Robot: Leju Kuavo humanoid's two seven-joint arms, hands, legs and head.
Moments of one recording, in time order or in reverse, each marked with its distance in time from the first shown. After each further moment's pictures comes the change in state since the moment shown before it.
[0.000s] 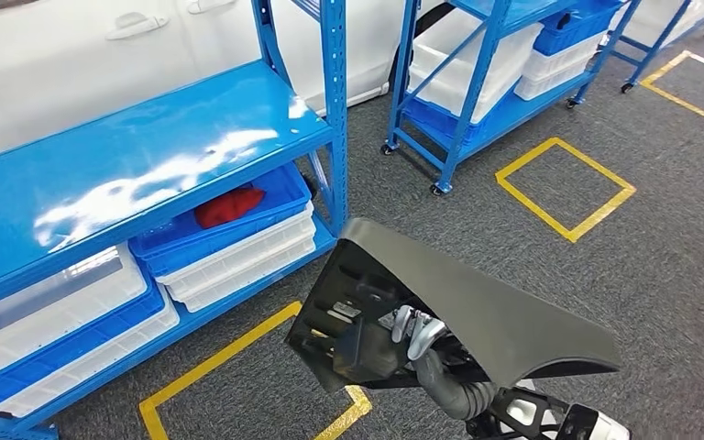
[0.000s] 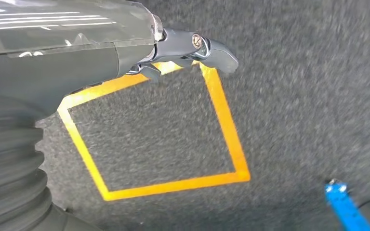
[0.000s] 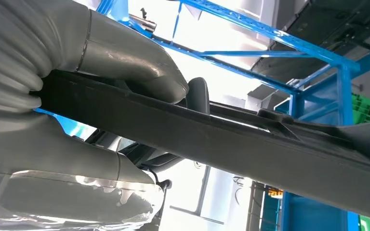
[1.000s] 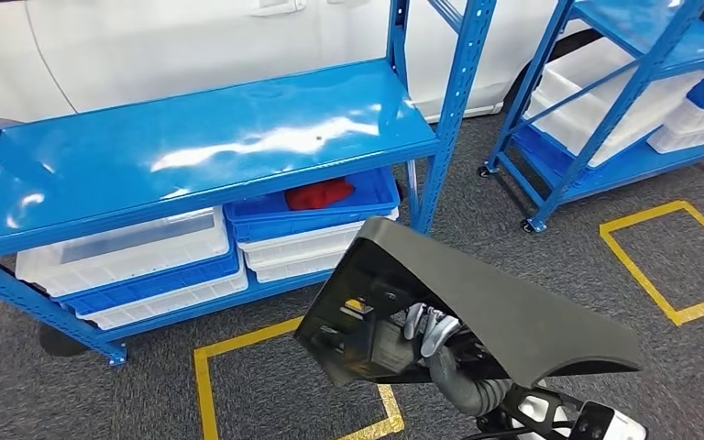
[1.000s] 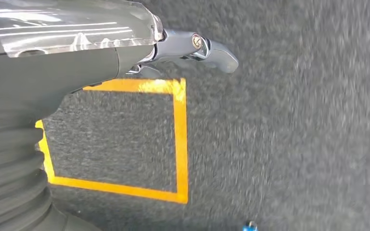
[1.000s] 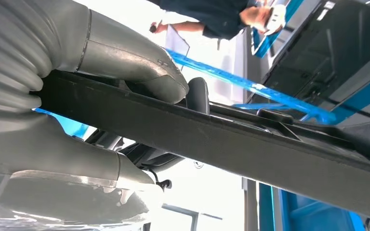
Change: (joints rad) left arm 0.000 0.020 0.019 -0.001 0.000 0.026 -0.001; right arm 0.010 0.001 -0.056 -0.012 -0.003 0.052 0.000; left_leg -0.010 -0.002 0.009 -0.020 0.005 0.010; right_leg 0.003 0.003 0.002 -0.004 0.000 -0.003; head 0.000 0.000
